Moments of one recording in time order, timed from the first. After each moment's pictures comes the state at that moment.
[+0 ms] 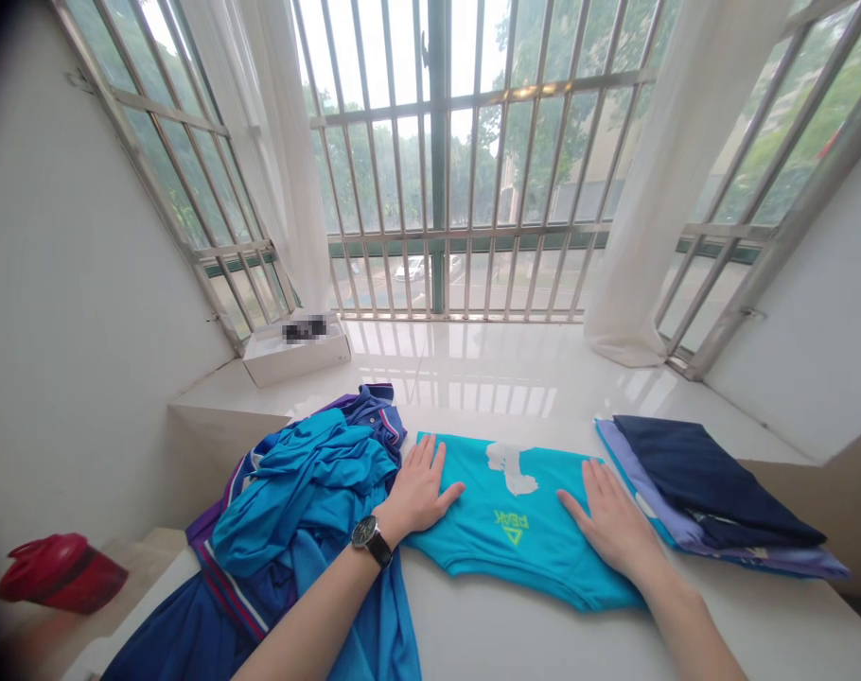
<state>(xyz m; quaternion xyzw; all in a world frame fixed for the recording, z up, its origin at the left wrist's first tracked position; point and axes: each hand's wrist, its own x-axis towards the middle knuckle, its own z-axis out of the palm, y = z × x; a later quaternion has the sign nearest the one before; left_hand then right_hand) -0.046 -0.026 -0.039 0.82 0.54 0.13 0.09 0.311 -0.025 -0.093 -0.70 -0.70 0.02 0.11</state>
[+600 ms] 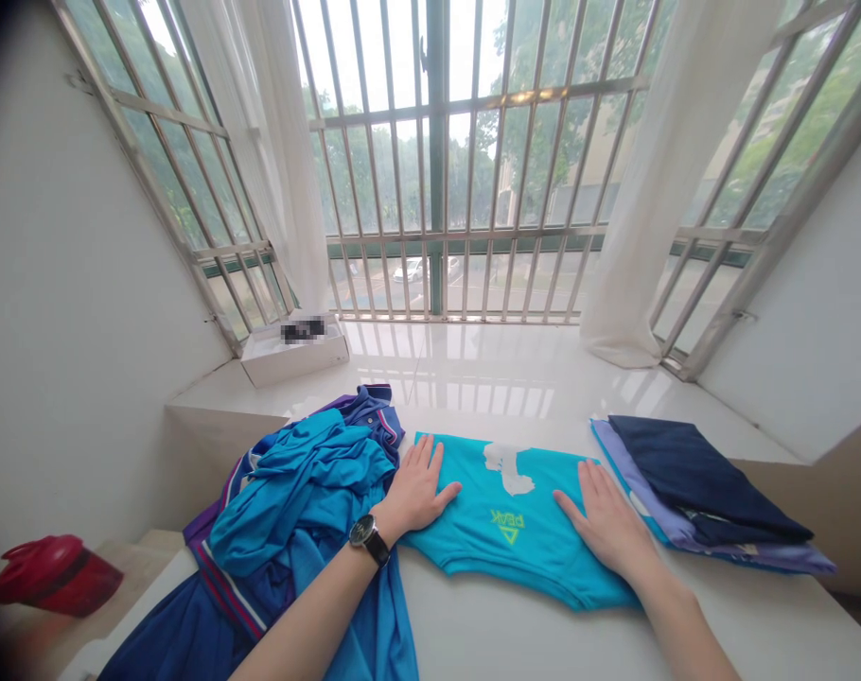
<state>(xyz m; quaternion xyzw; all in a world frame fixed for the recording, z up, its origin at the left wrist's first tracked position) -0.046 -0.025 -0.039 0.83 0.54 0.12 0.09 0.310 -0.027 -0.095 -0.71 -0.70 0.01 0.12</state>
